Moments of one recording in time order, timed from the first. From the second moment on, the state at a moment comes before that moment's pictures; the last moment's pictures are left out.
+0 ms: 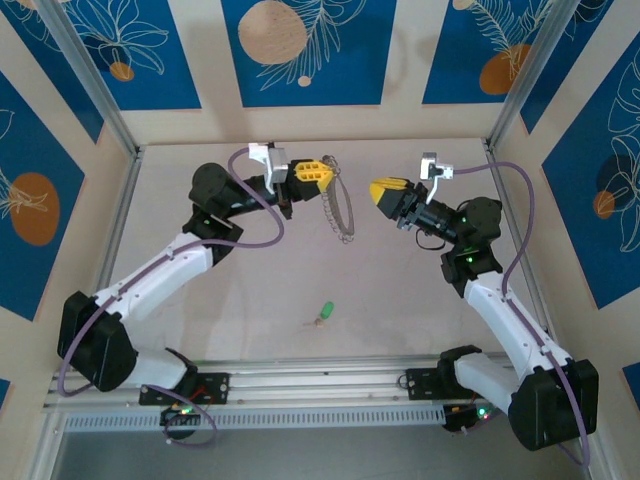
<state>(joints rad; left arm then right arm) -0.59 1.37 1.13 0.63 0.80 -0.10 0.22 1.02 0.74 0.59 -0.84 0.77</state>
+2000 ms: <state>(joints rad) -0.48 1.25 0.90 0.68 0.61 -0.13 0.65 1.18 0.45 -0.13 -0.48 0.75</state>
